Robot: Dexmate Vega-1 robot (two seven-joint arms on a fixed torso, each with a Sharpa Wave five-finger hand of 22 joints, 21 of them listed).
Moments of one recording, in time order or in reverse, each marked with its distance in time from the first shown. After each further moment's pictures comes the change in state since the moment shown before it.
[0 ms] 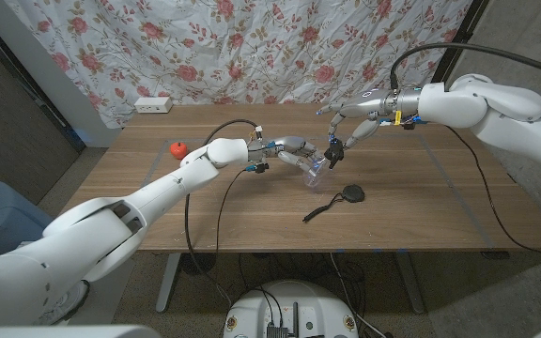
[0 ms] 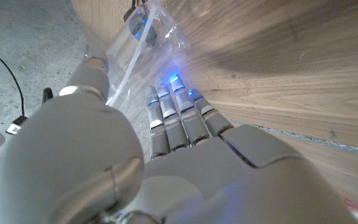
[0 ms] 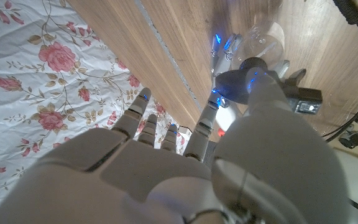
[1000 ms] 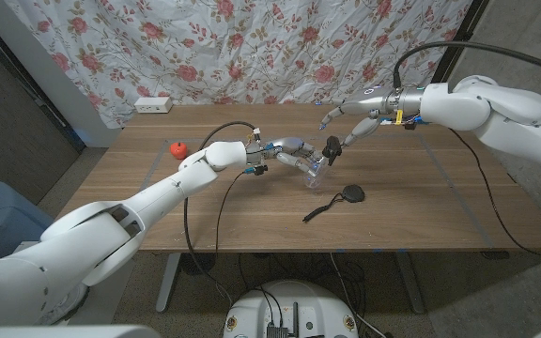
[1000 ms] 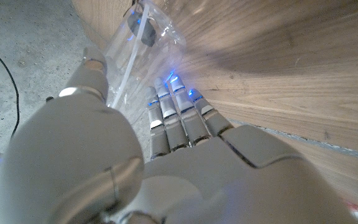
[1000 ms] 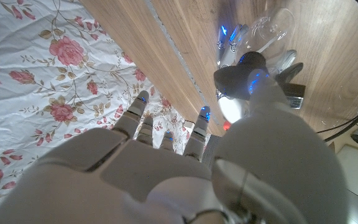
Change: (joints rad) left arm 0.019 0.005 -0.008 0.001 -0.006 -0.015 0.013; left_hand 0.000 0.000 0.000 0.000 0.000 0.000 0.000 0.000 0.000 0.000 0.000 0.000 0.000 0.000 0.000 0.000 0.001 0.000 0.000 0.000 0.000; right arm -0.046 -0.029 0.041 -0.062 0.000 -0.056 -0.041; right_hand -0.008 -0.010 -0.018 -0.013 -0.001 -0.337 -0.002 -0.171 -0.057 -0.108 0.053 -0.018 0.003 -0.055 0.055 -0.014 0.014 -0.044 0.058 -0.007 0.000
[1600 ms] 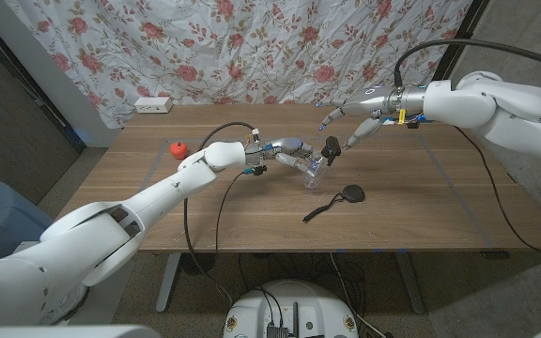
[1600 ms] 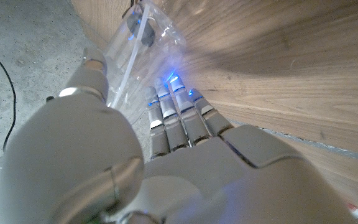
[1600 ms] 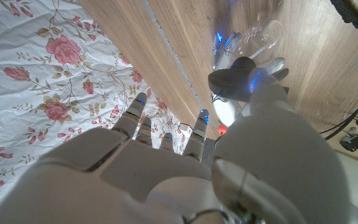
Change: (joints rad) left arm 0.001 0.002 -0.002 0.006 -0.003 -0.003 -0.001; left_hand 0.000 0.000 0.000 0.000 0.000 0.000 0.000 -0.004 0.000 0.000 0.000 -0.001 0.000 0.005 -0.002 0.000 0.001 0.000 0.000 0.000 0.003; right arm 0.009 -0.019 0.003 -0.011 0.007 0.027 0.033; right_hand 0.015 -0.015 0.000 0.000 0.007 -0.028 0.004 -0.021 -0.001 -0.012 -0.013 0.000 0.000 -0.014 0.014 -0.001 0.000 -0.032 0.010 -0.005 0.000
